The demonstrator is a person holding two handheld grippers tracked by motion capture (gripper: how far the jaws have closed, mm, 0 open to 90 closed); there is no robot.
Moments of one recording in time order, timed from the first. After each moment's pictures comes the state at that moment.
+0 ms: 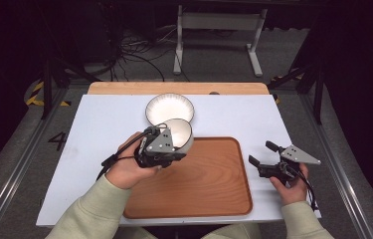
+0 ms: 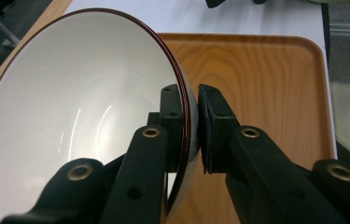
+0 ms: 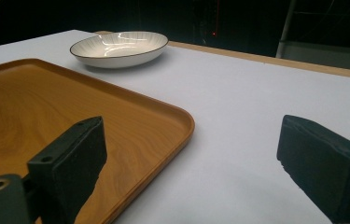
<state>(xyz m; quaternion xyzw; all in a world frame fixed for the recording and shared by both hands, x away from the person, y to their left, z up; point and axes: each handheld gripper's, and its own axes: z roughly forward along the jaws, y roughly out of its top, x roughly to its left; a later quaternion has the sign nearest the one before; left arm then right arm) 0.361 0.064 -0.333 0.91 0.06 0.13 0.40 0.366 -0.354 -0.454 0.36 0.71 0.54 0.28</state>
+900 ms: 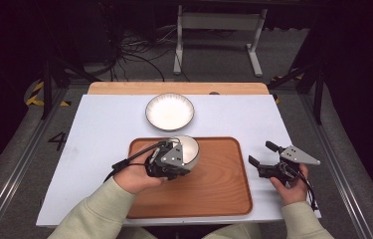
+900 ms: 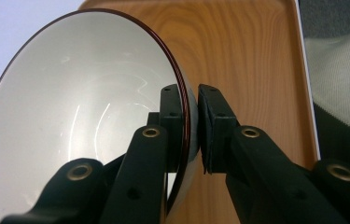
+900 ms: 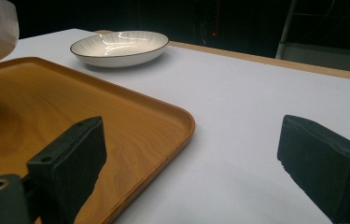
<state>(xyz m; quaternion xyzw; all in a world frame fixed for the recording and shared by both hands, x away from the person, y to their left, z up) 0.360 0.044 -0.365 0.94 0.02 0.08 0.34 0.366 -0.353 -0.454 0.36 0.71 0.53 0.28</state>
